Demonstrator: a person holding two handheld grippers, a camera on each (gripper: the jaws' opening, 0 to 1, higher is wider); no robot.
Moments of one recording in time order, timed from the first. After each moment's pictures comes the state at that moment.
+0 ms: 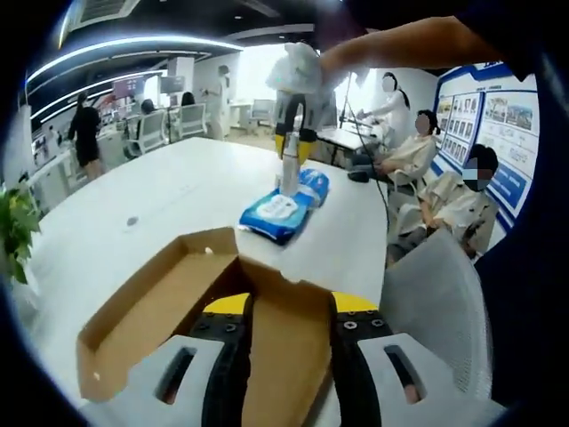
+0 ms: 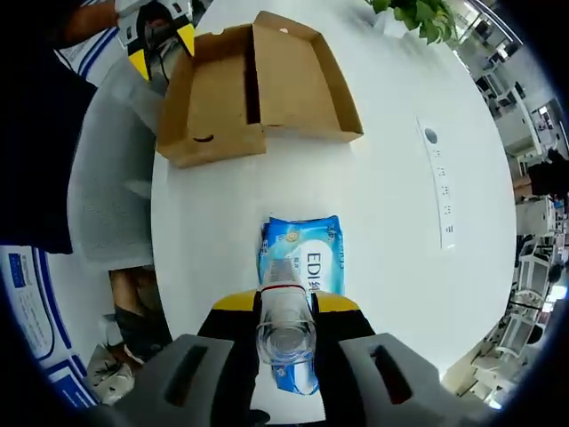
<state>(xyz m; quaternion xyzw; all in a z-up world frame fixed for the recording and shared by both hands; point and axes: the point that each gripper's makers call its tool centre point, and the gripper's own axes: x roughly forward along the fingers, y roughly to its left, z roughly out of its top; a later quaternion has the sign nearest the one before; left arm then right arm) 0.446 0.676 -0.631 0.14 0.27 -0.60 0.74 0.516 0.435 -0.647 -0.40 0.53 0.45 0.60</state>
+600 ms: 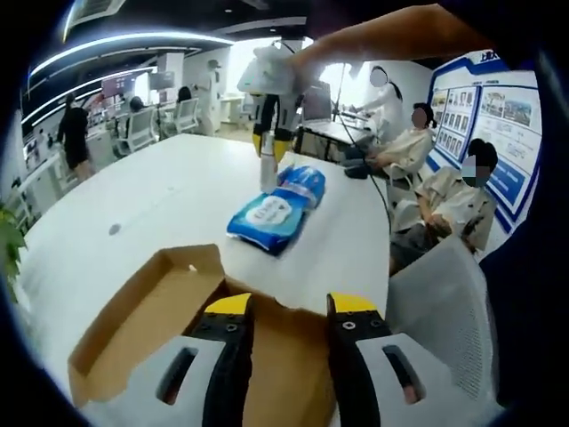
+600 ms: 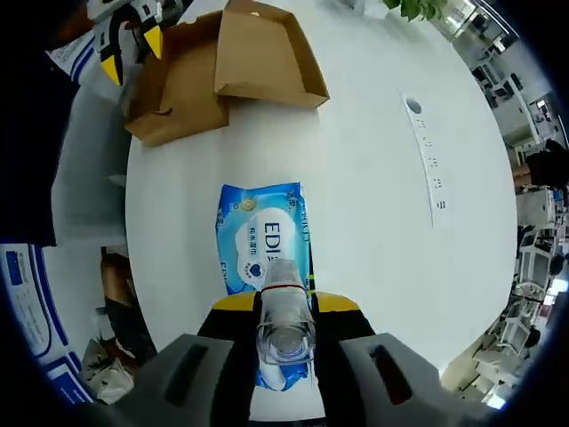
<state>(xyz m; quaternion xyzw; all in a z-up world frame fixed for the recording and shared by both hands) 0.454 0.636 -0.646 0.14 0.29 -0.62 0.72 0.555 0.386 -0.672 -0.40 0.54 0.43 0.60</state>
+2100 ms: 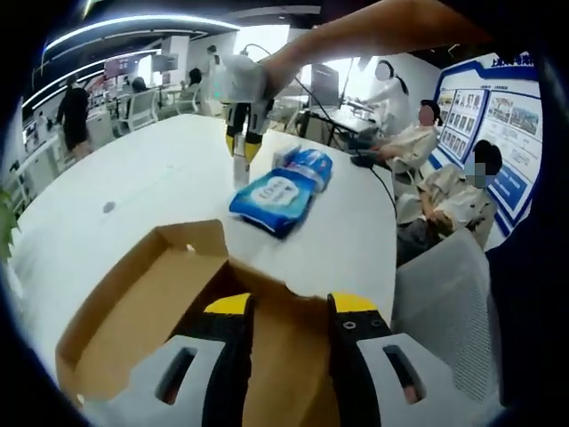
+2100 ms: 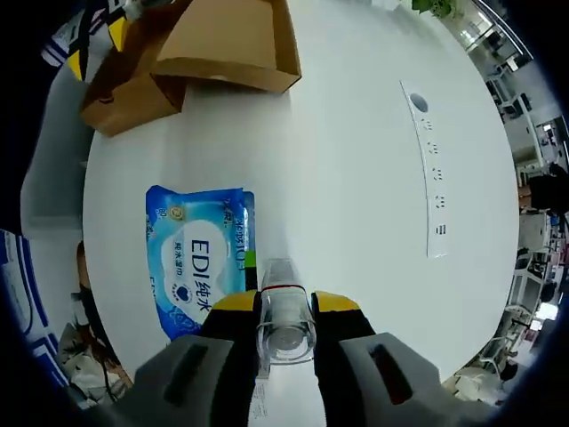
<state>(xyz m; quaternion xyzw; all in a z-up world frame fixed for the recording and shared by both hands) 0.465 0.640 -0.674 0.14 0.32 -0.61 0.71 0.613 0.400 -0.729 -0.44 0.52 0.45 0.58</state>
